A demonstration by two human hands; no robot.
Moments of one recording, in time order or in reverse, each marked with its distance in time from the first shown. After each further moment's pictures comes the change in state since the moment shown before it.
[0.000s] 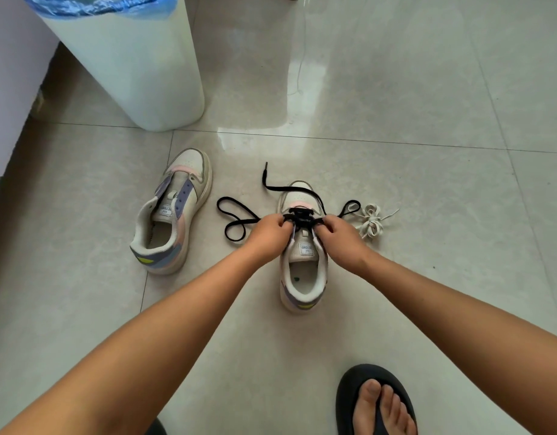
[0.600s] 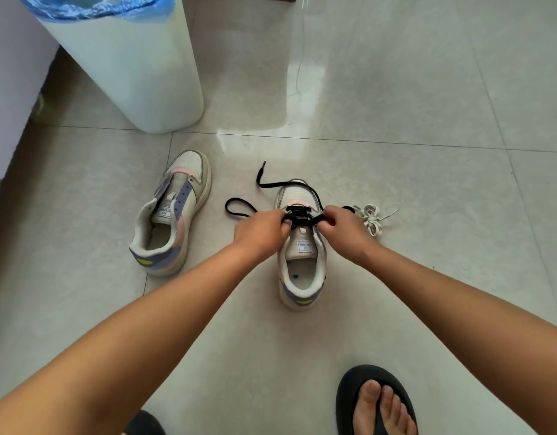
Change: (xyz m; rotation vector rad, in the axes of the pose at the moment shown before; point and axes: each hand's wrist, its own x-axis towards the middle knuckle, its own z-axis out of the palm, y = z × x) left_hand -0.002 0.005 -0.013 0.585 0.098 0.159; right_hand 0.007 -0.002 -0.014 -0.133 0.046 0.010
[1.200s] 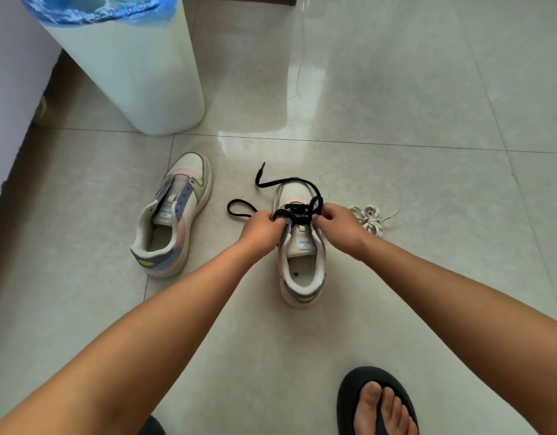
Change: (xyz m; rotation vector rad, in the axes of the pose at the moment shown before) left_hand 0.006 -0.002 0.007 -0.735 -0.086 -0.278; right_hand 0.012 -0.005 0.003 0.199 -0.056 0.060
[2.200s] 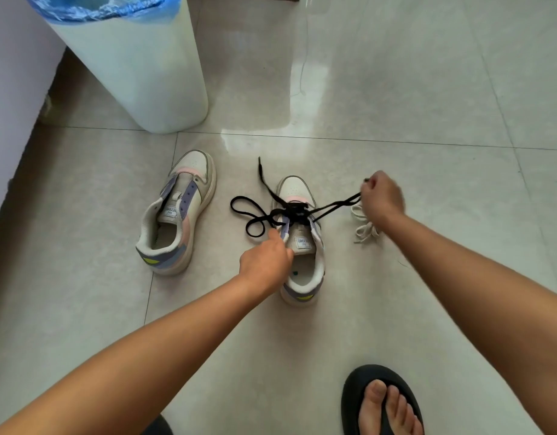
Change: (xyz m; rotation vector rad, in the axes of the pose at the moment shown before) left_hand -0.043 -0.018 0.015 0.710 0.074 0.131; right_hand 0.040 0.019 -0.044 -0.233 0.419 0.071
